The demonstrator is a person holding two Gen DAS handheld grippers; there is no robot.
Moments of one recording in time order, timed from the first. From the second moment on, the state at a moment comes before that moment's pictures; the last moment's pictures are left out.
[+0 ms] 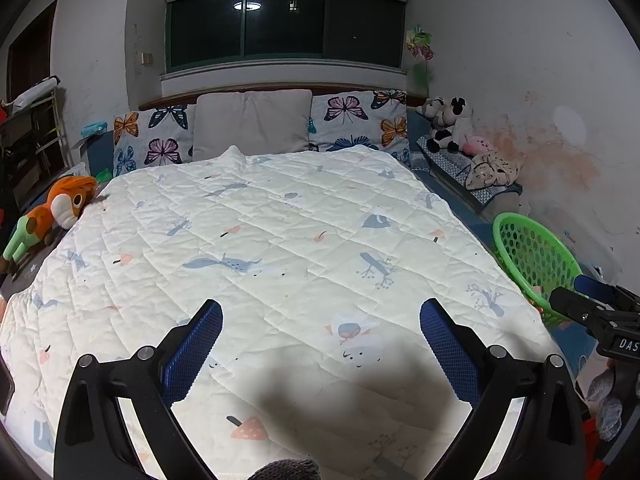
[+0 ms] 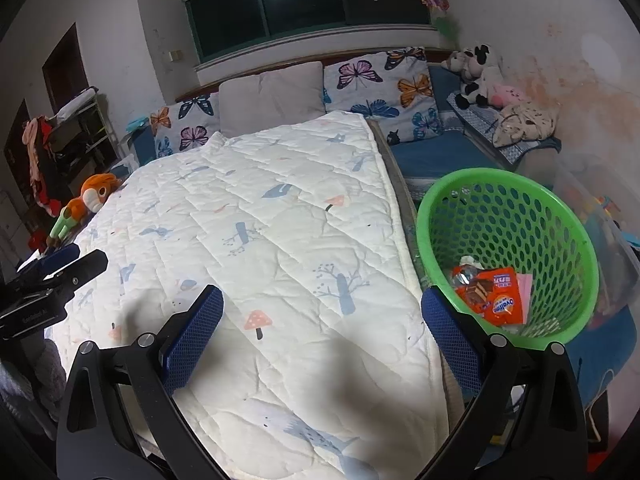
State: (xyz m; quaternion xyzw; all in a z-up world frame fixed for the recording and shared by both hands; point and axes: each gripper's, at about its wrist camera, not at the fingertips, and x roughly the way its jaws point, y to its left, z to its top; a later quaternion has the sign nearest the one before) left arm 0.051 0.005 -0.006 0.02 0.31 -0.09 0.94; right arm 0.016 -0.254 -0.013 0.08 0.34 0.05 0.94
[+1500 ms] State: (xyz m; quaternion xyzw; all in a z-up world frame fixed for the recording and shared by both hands) left arm 0.043 0.014 -0.013 0.01 0.30 -0.07 0.95; right arm 0.012 -0.240 -0.013 0.05 0.32 0.04 0.95
